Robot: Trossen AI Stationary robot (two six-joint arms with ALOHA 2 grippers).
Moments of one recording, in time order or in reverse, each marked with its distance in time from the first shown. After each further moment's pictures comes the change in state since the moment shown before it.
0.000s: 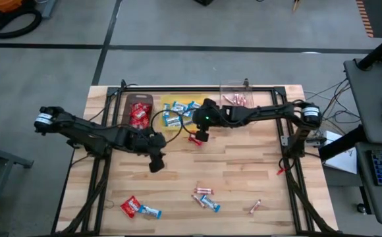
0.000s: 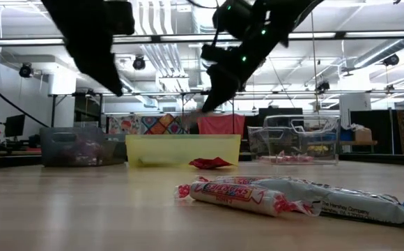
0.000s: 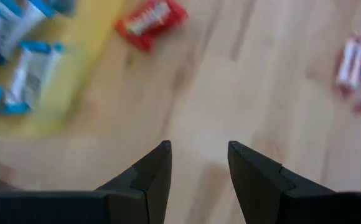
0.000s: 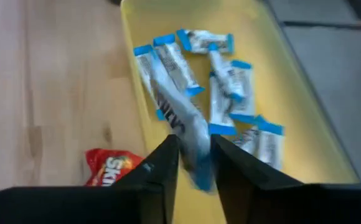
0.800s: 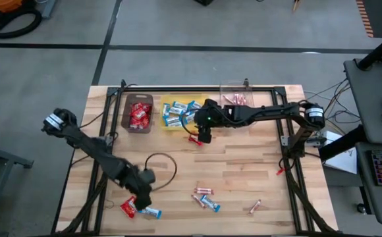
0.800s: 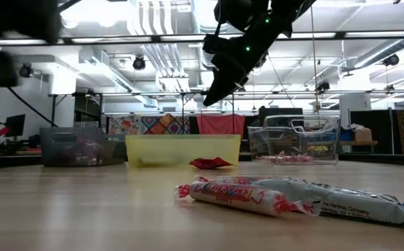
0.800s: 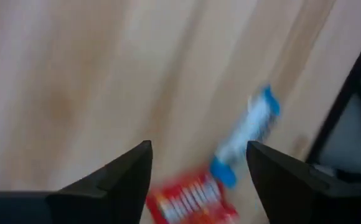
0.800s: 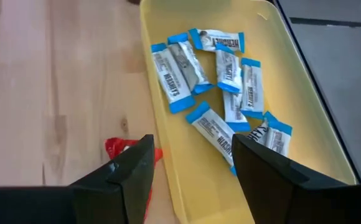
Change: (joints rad) left arm -0.425 0.153 0.001 -0.036 0.313 -0.613; right arm 0.020 -0.037 0.033 -0.103 -0.028 -0.004
